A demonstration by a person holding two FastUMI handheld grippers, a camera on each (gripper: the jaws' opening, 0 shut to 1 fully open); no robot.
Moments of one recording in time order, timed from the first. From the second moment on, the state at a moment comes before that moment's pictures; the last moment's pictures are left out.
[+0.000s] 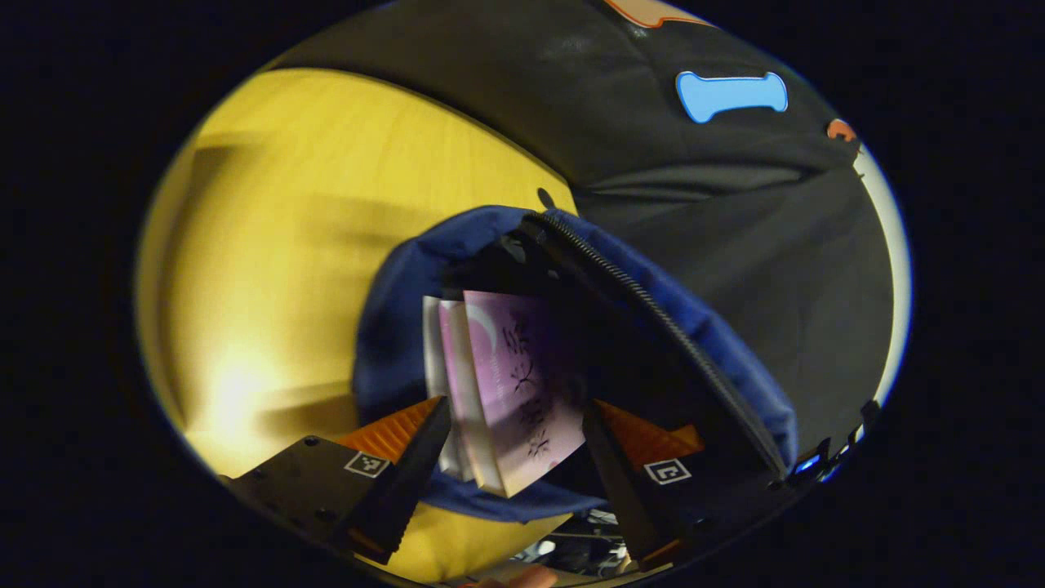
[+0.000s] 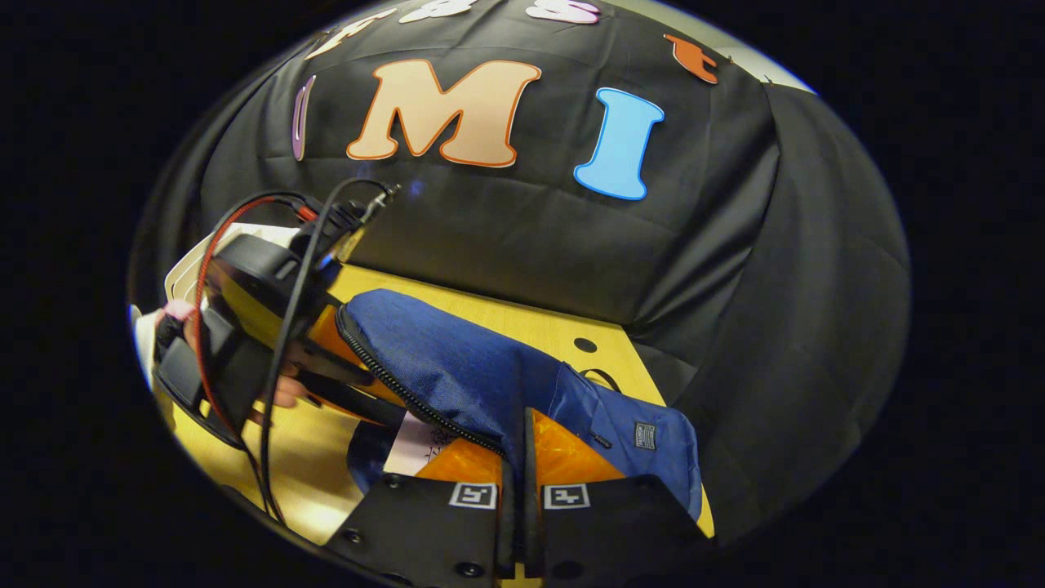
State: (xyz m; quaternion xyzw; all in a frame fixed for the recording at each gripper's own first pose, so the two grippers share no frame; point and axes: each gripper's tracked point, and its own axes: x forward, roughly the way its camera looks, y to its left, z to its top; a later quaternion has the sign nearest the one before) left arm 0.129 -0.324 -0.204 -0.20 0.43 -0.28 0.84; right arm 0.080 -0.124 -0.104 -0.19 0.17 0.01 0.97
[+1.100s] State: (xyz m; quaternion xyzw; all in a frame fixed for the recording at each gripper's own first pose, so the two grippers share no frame) left arm 0.027 -0.105 -0.043 0.15 0.22 0.01 0.96; right arm 0.014 -0.067 -0.140 -0.07 0.22 0.06 0.97
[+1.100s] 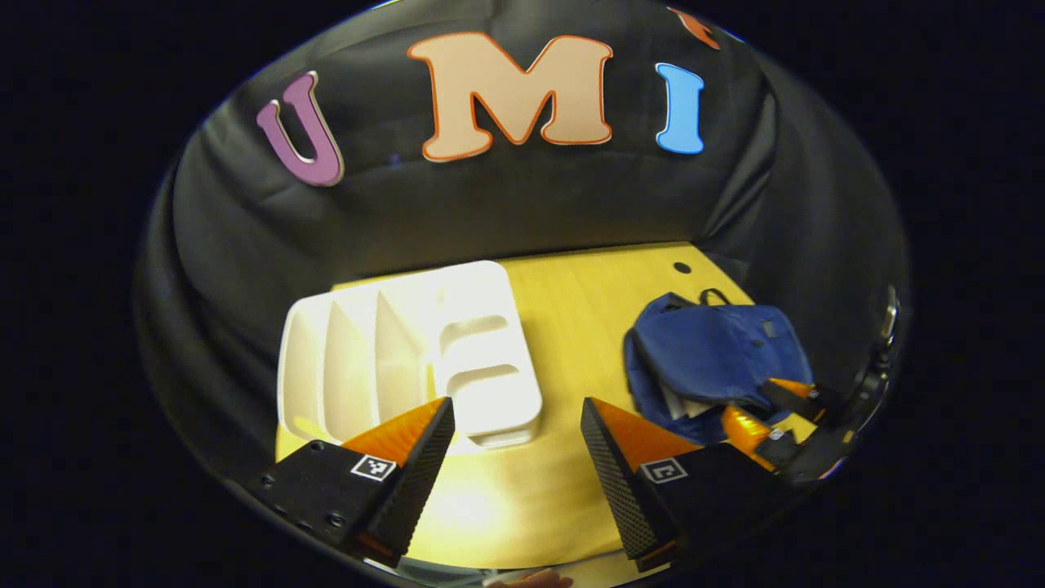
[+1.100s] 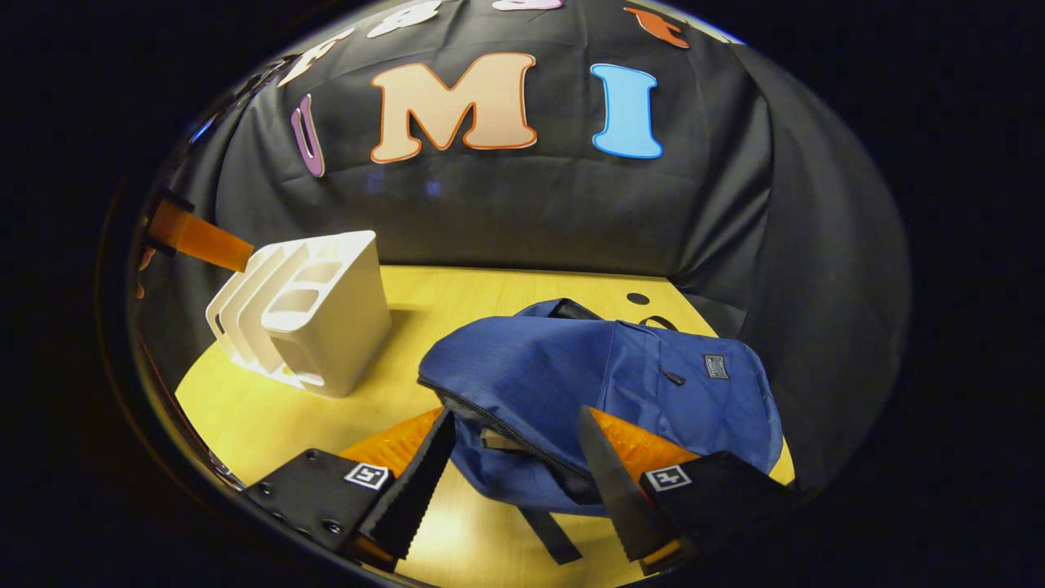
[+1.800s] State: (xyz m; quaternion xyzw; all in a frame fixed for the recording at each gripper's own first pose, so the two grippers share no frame) left arm -0.021 -0.032 0.085 0.15 0.07 0.14 0.98; right arm 0.032 0.002 0.029 0.00 0.04 0.11 0.99
